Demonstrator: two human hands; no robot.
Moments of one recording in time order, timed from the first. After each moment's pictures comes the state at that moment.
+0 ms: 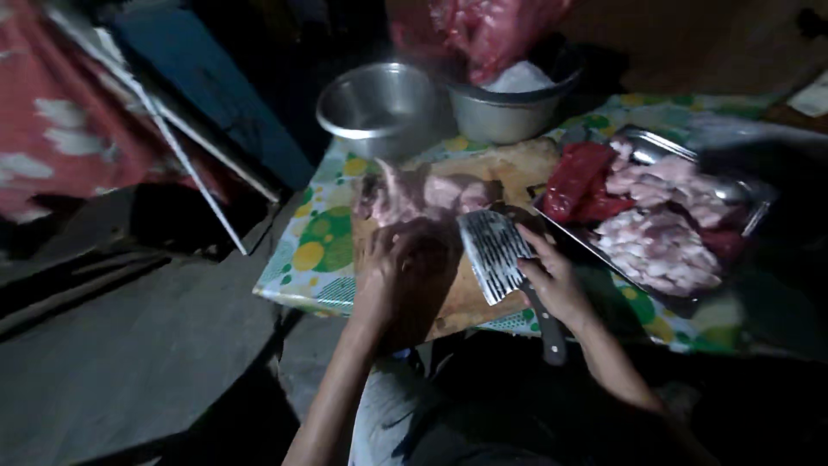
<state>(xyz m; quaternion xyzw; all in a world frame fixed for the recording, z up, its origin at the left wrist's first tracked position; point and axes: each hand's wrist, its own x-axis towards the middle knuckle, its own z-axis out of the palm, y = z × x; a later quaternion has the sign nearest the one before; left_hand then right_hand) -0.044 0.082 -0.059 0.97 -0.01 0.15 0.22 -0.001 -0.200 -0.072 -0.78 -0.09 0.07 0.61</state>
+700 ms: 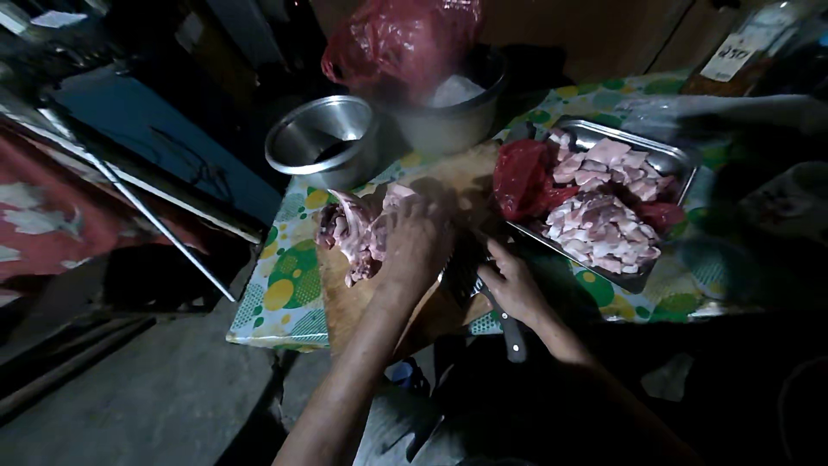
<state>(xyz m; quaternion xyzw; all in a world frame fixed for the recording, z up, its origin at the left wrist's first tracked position) 0.021 -0.022 0.009 0.98 -0.11 0.09 0.13 -0.002 -0.197 -0.069 -0.80 -0.08 0.08 0.59</state>
